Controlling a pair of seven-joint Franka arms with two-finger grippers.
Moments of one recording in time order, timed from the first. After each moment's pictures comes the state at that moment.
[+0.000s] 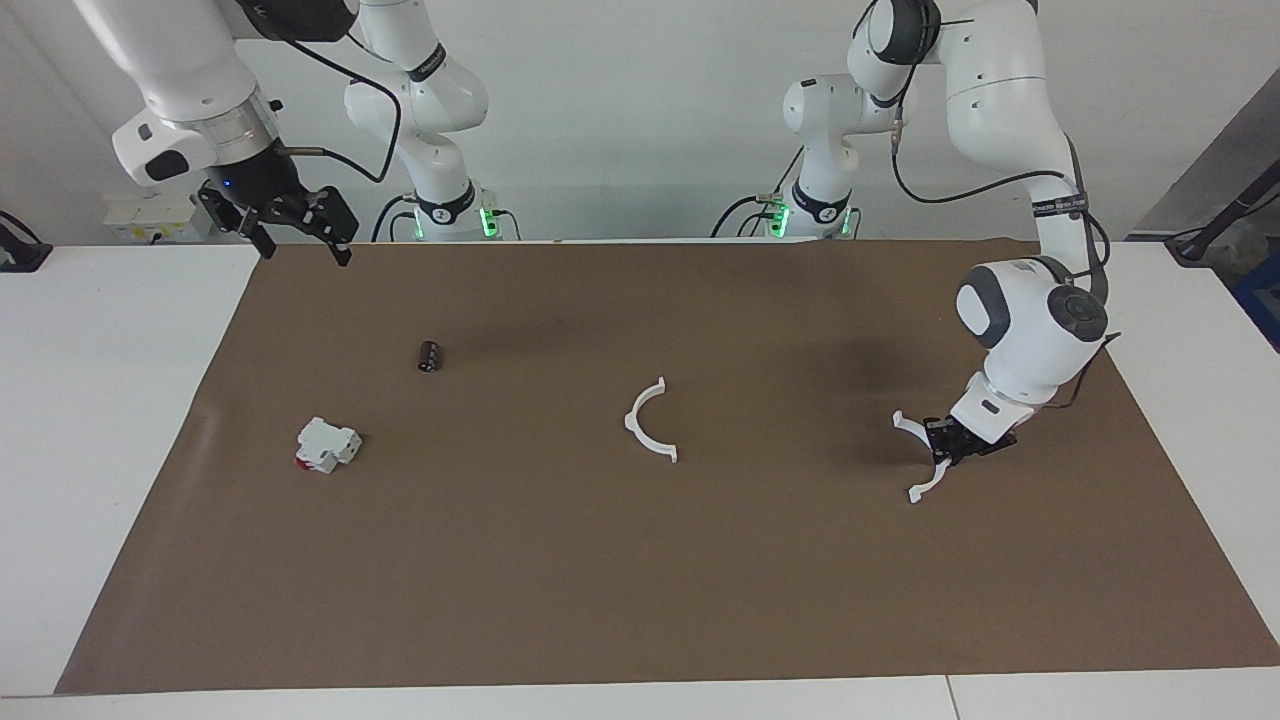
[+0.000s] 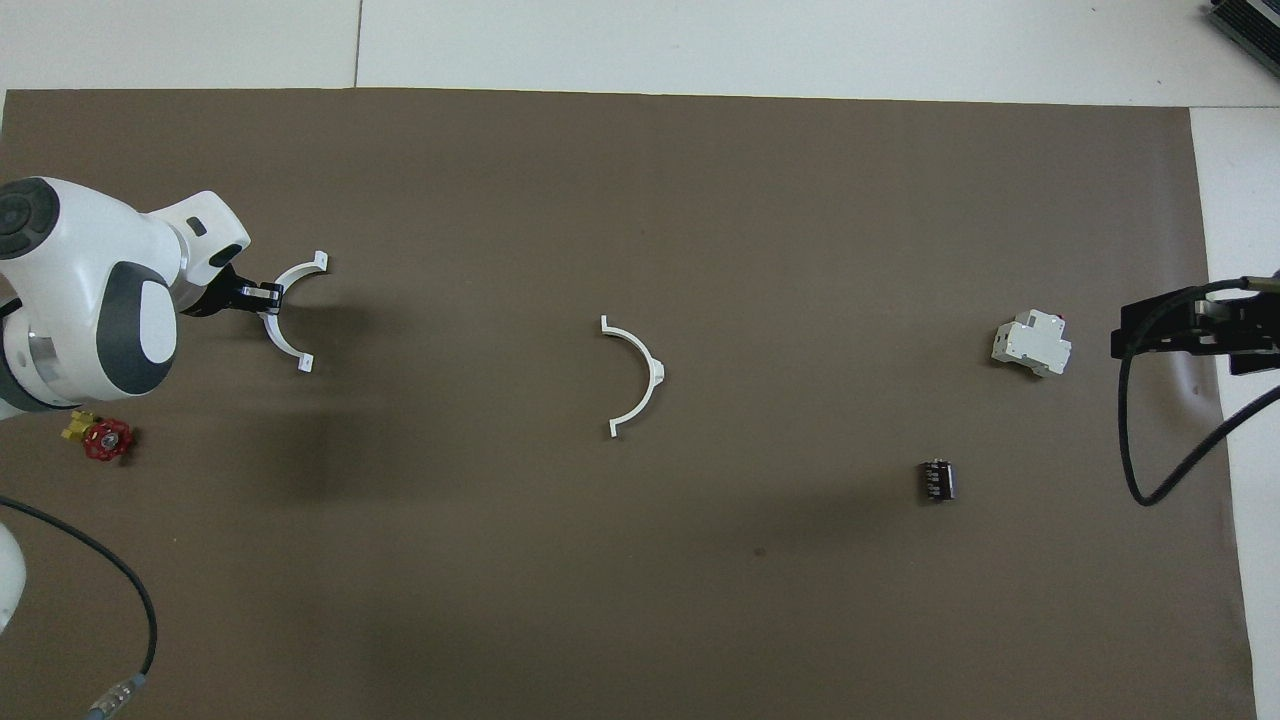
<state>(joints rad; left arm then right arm) 0.00 0.40 0.01 -1.87 -0.06 2.31 0.22 0.08 -0.05 -0.09 -1.60 0.00 1.52 0.15</state>
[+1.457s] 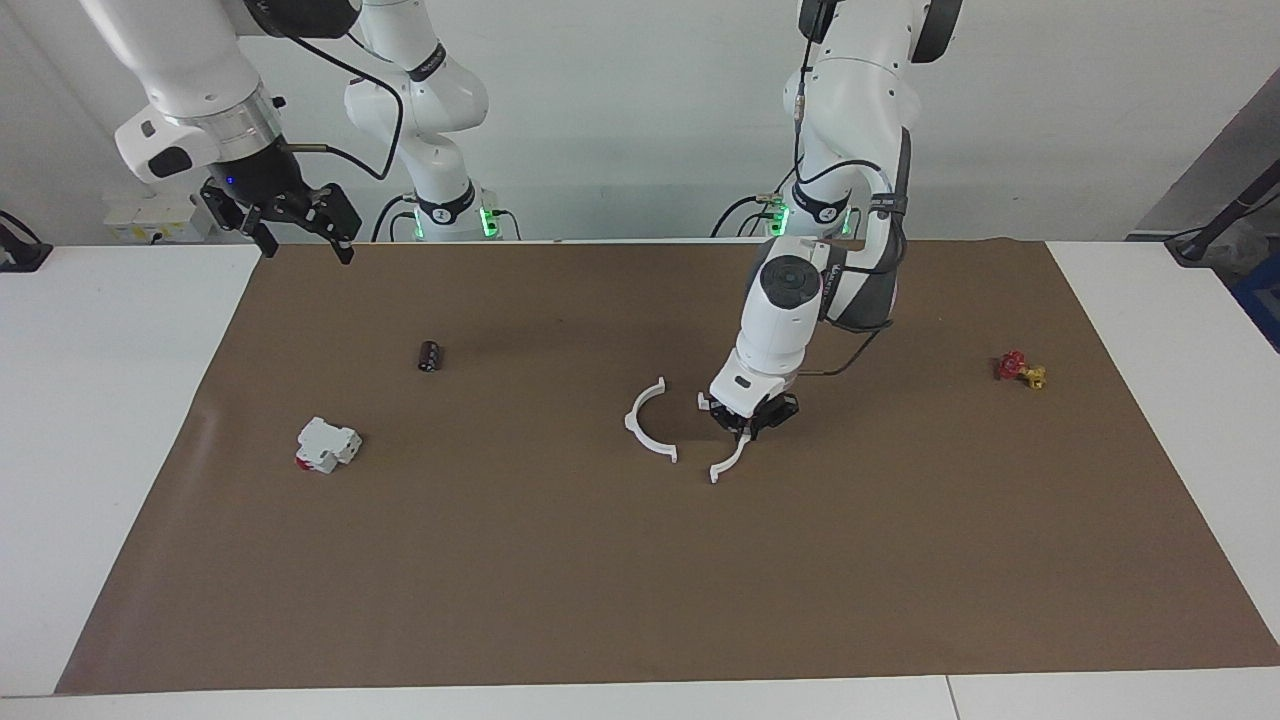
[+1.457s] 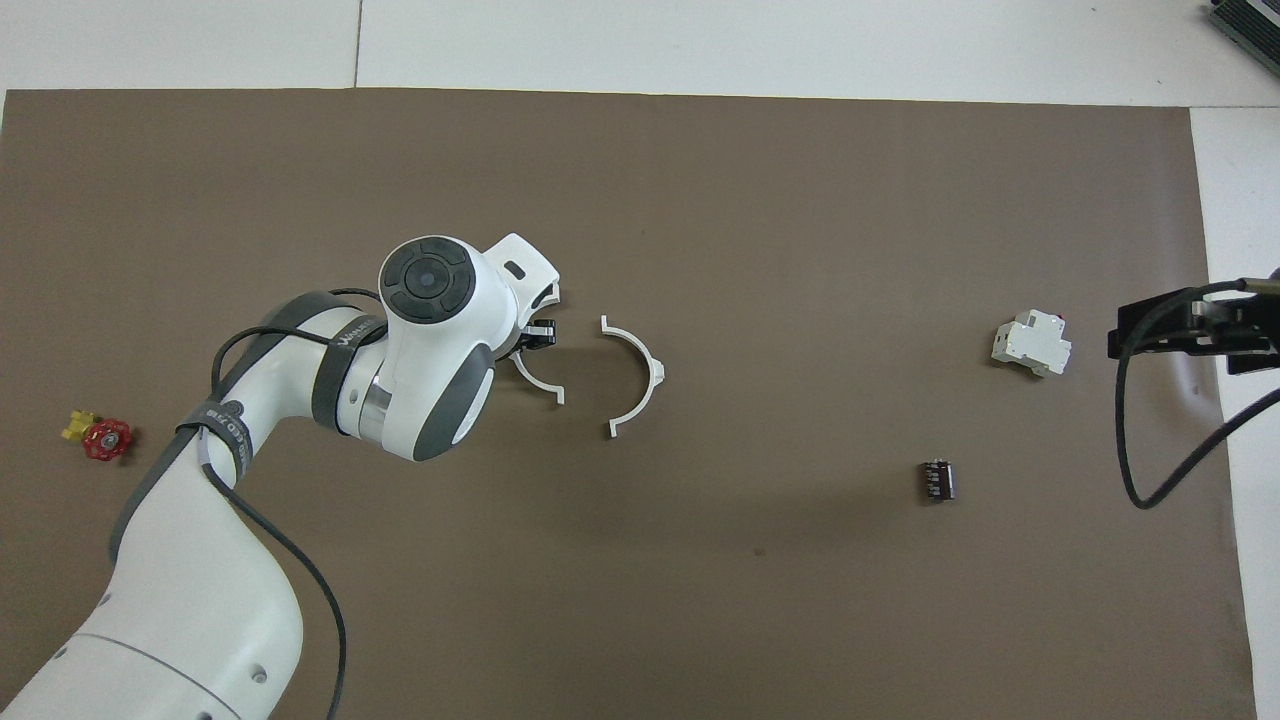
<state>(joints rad) -0.51 0.39 0.01 -1.87 0.01 2.31 -0.46 0.08 -0.05 -0.09 -1.60 0.00 1.52 0.15</state>
